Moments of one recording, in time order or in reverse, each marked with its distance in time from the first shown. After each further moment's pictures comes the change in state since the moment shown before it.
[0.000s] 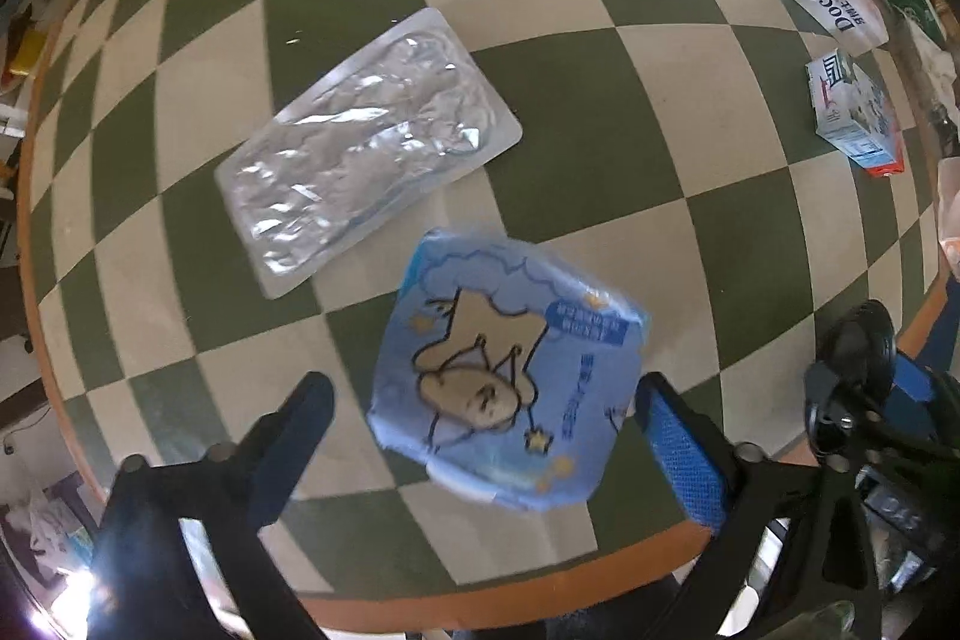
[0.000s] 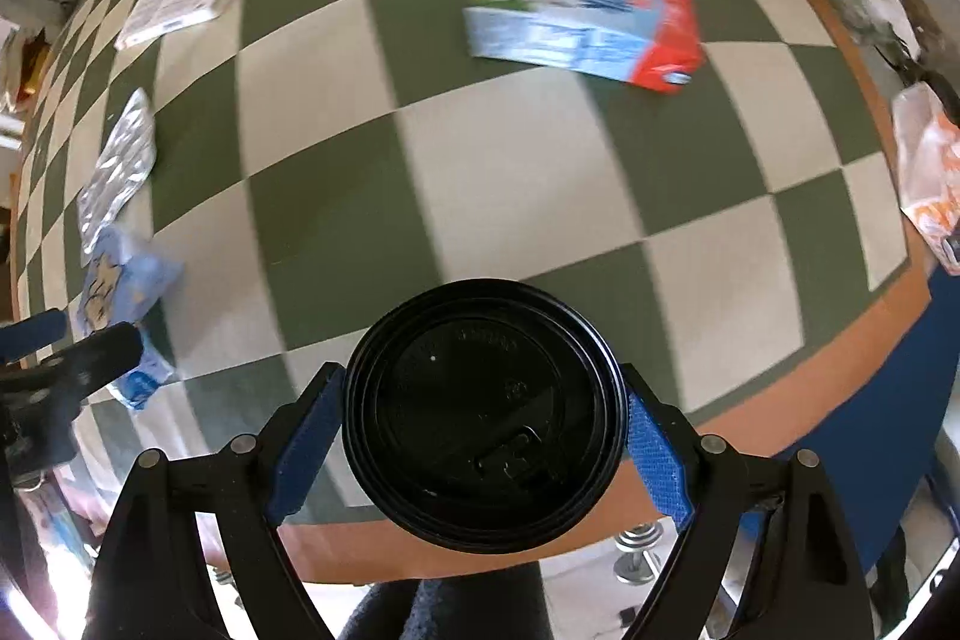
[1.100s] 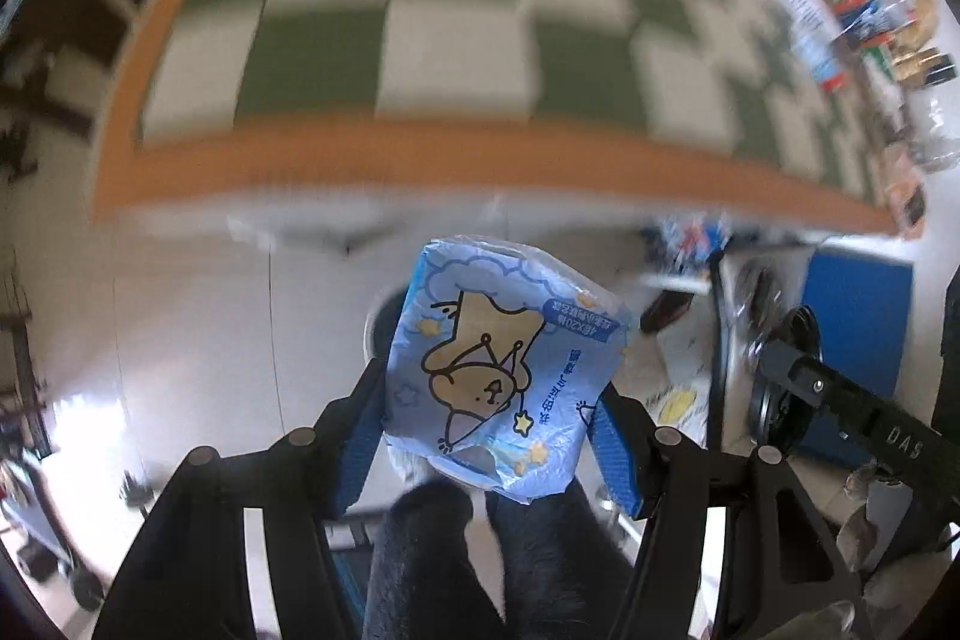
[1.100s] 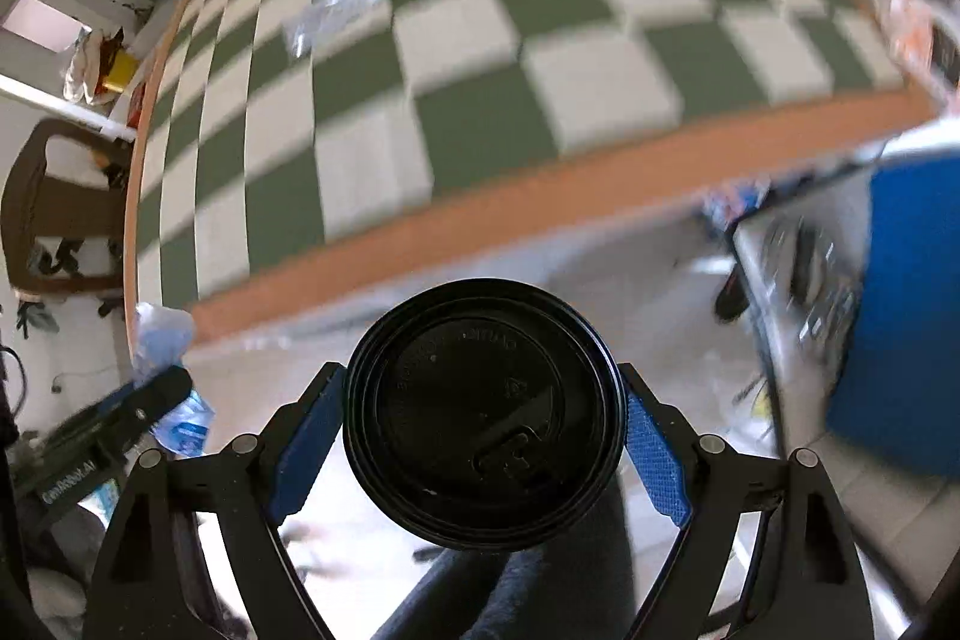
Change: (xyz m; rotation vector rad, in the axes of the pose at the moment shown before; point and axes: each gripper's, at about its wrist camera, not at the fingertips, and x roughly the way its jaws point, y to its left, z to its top) left arm 0.001 0.114 -0.298 -0.293 -0.095 -0.175; right arm -0.041 0.077 -0.235 -0.031 -0.027 0.204
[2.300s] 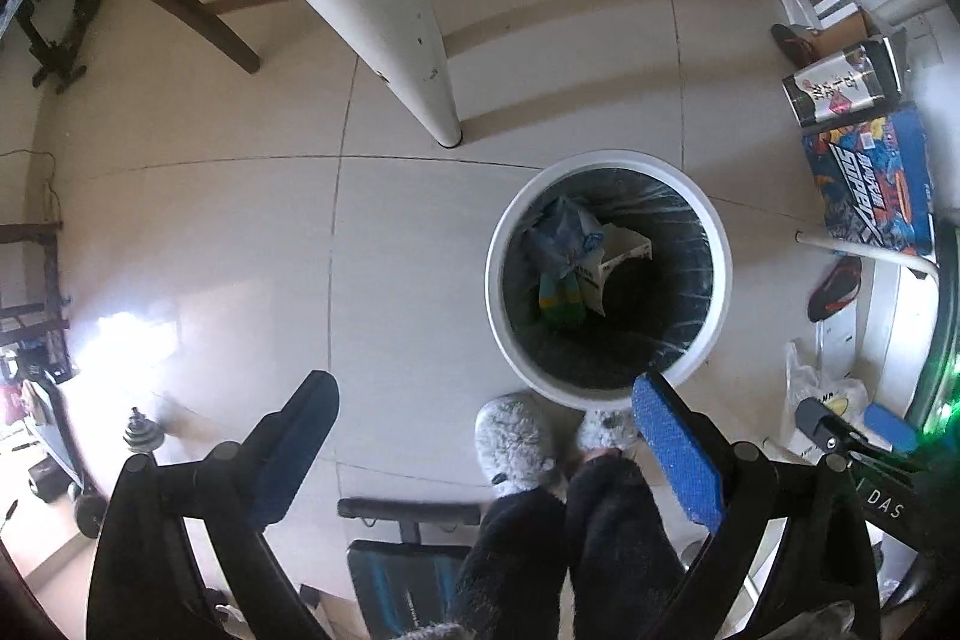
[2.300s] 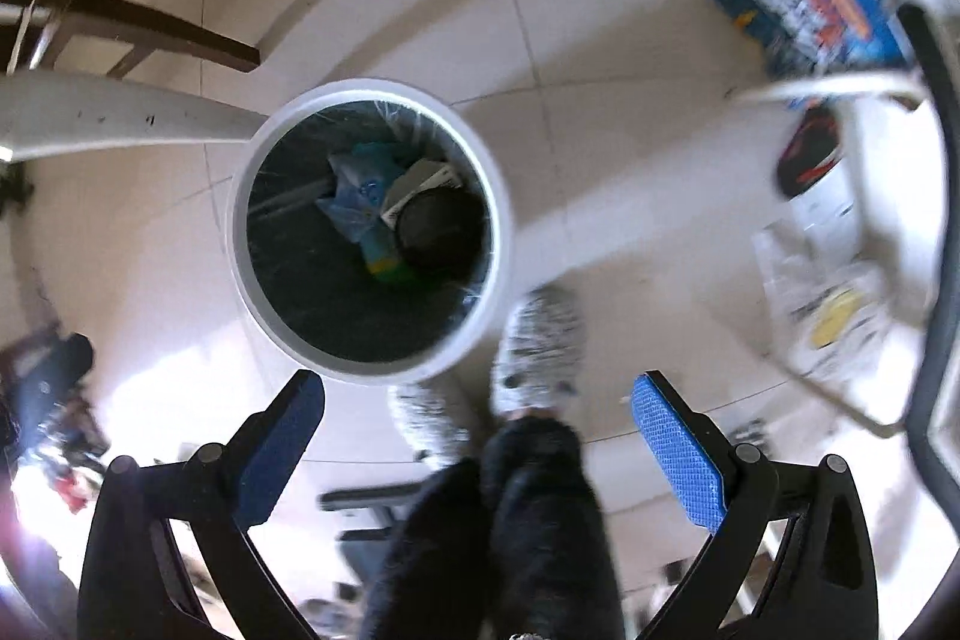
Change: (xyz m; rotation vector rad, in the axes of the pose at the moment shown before) left arm 0.233 0.104 -0.050 -0.102 0.072 0.231; right arm 0.355 -0.030 -0.104 -0.116 0.255 -0.207
